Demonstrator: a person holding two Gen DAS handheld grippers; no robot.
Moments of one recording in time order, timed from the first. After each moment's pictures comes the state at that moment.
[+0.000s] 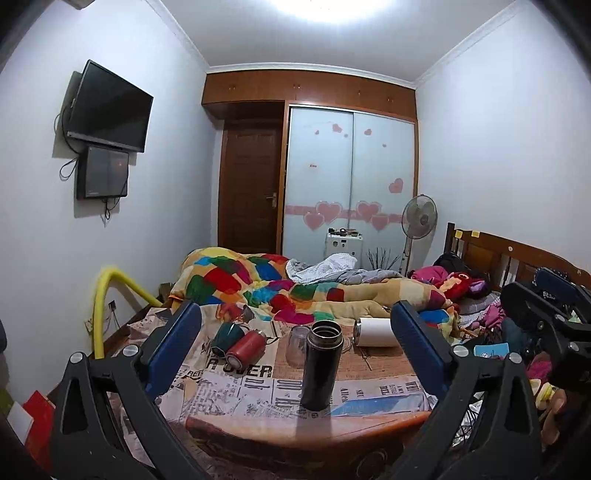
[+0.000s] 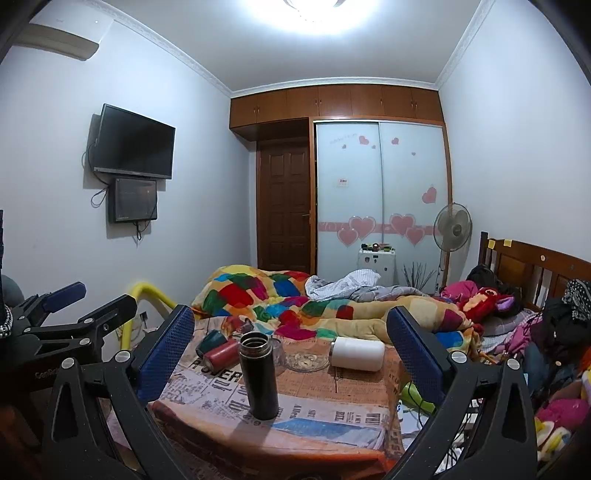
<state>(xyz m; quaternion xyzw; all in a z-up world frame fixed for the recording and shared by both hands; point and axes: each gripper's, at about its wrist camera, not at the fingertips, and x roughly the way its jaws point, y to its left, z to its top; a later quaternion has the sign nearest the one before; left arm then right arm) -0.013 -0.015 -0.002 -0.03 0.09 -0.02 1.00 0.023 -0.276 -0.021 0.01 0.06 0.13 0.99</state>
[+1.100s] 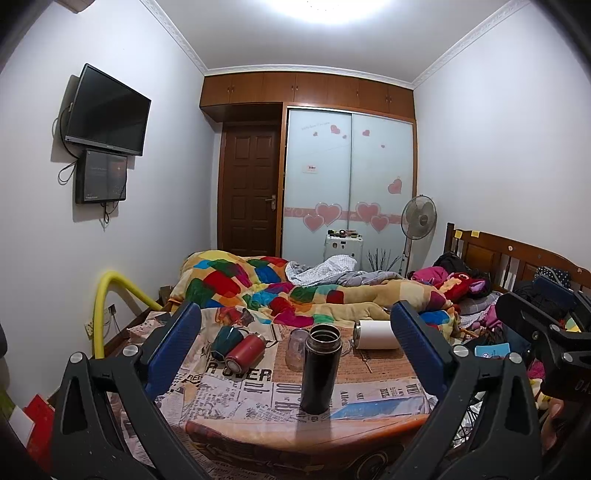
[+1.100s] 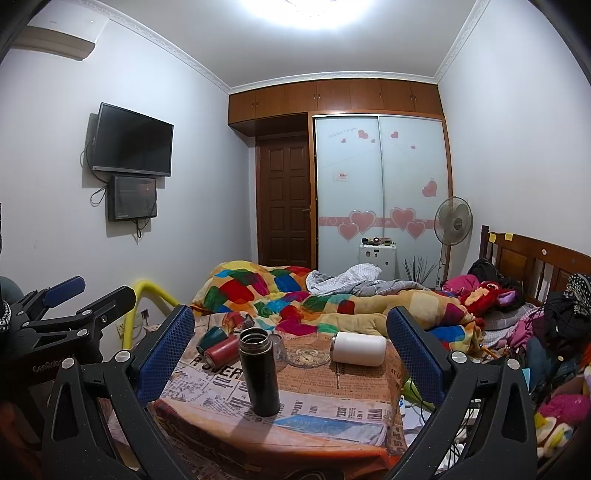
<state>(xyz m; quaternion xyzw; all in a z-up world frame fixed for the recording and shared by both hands) -0.013 -0.019 0.001 -0.02 0.09 -0.02 1.00 0.023 -0.277 -0.021 0.01 0.07 0.13 0.99</state>
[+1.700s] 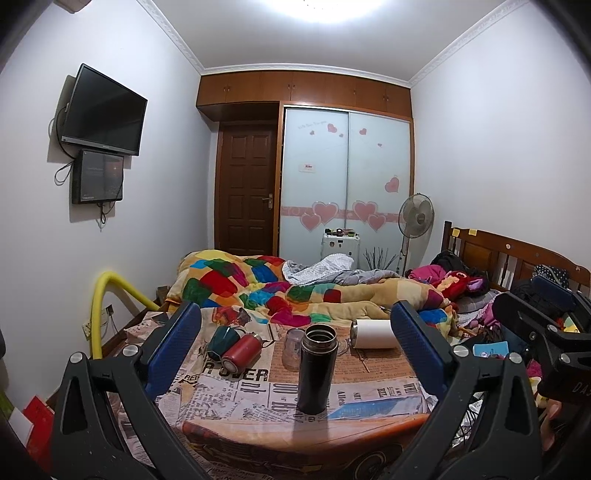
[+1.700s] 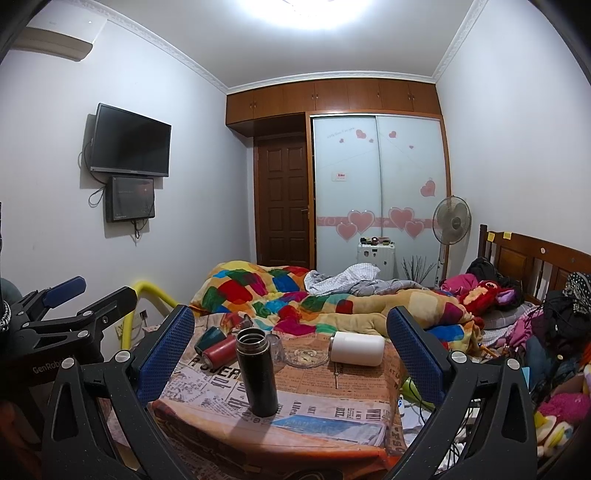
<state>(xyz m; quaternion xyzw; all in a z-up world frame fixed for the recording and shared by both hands) -0.013 -0.024 0.003 -0.02 0.09 -0.02 1.00 0.024 -0.279 -0.019 0.01 0.07 0.13 0.99</state>
